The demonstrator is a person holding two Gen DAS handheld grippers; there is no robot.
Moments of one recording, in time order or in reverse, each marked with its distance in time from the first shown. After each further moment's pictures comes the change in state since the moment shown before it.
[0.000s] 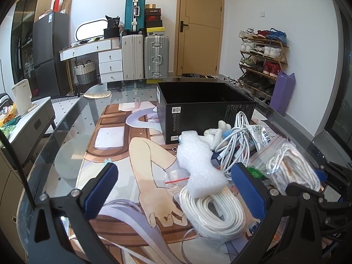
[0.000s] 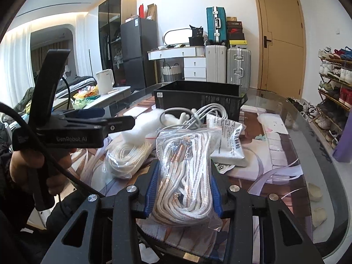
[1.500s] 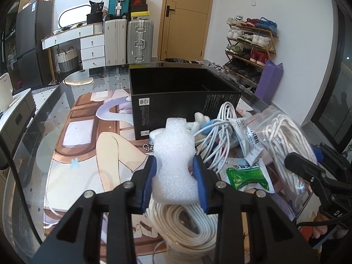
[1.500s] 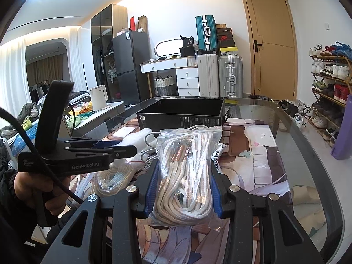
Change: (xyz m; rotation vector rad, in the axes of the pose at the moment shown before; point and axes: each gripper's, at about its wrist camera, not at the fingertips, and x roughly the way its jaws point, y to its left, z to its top) left arm 0.028 -0.018 0.014 -0.001 0.112 -0.124; right arm -0.008 -0.026 0.021 0.057 -0.061 -0.016
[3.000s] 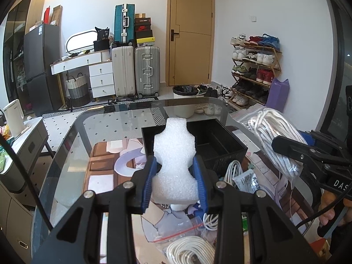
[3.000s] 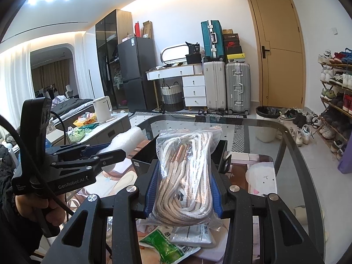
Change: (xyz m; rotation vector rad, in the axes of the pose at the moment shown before) left arm -0.028 0.001 0.068 0.050 -0.151 0.088; right arm 0.024 -0.023 0.095 -0.005 -0.033 0.058
